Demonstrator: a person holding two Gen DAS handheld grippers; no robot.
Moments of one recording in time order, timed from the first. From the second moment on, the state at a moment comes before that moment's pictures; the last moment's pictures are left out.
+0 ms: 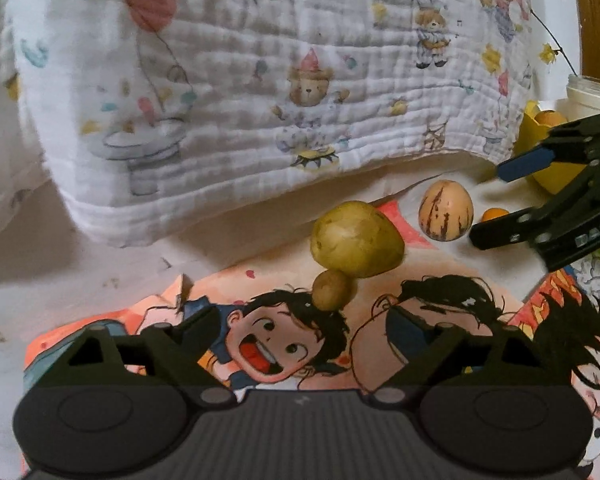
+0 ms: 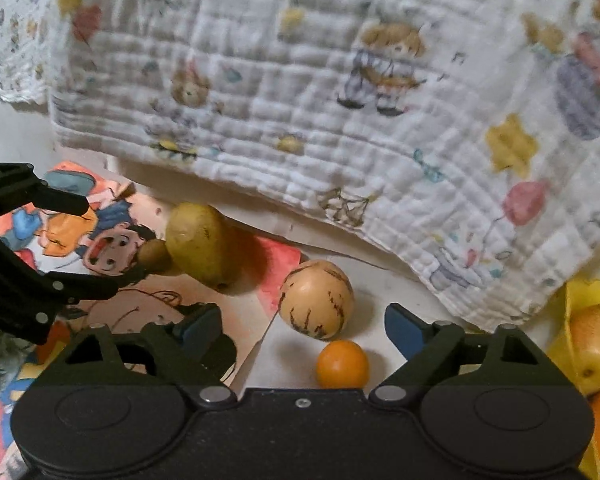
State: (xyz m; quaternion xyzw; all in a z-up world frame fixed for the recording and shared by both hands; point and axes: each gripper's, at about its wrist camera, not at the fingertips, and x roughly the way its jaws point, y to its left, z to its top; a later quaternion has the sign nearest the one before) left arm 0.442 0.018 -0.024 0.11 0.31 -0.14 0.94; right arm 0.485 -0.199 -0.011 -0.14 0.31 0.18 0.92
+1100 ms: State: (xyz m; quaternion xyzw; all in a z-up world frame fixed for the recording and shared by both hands) left arm 0.466 0.008 -0.037 0.08 0.32 -0.16 0.93; right arm 0.536 -0.195 -0.047 -0.09 0.35 0.16 0.92
